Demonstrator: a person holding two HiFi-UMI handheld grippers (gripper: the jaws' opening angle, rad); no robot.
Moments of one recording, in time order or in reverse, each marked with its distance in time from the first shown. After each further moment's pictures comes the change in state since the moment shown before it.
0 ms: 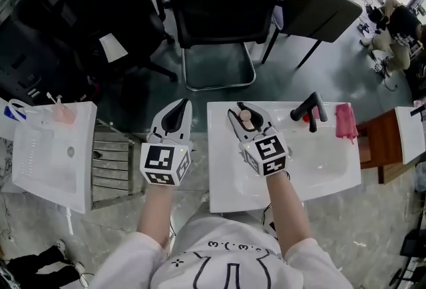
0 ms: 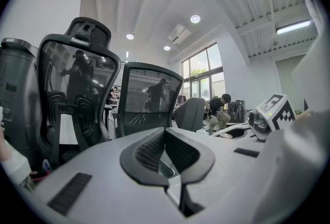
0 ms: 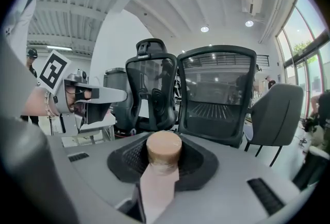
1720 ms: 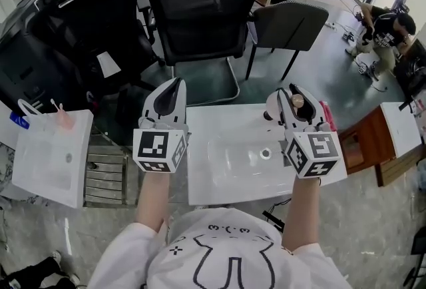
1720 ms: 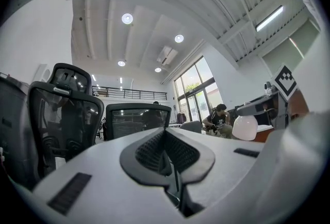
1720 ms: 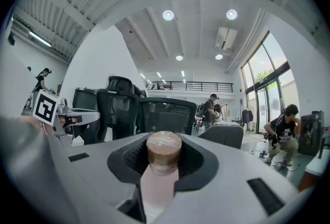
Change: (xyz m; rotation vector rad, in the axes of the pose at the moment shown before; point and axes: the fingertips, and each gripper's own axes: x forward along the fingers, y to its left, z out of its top) left arm -0.023 -0.100 0.127 0.163 -0.250 0.002; right arm -0.235 -0.113 0.123 -0.004 -0.259 -0.381
